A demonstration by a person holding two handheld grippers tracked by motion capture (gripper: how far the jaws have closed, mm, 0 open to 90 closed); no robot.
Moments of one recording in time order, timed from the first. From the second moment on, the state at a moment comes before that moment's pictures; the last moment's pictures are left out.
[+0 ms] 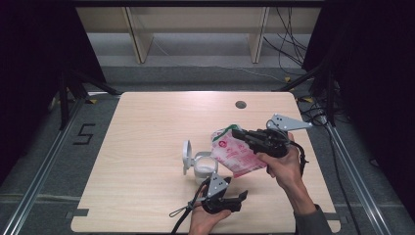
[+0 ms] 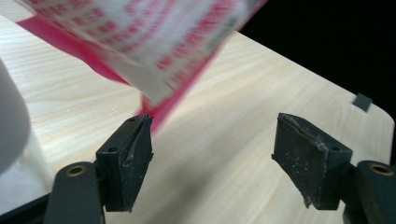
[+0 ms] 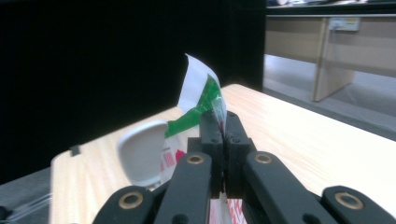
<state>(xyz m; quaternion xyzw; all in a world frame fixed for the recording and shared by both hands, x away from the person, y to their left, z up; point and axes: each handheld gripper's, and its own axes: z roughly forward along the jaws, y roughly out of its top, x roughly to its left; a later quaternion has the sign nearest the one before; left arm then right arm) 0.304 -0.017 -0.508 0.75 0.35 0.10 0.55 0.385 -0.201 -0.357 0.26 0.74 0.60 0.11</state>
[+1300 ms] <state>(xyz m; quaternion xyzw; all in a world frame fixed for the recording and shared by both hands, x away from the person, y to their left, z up) 0.289 0.009 -0.497 0.74 0.37 0.12 0.56 0.388 -0.277 -0.400 0.36 0.73 0.55 0.17</state>
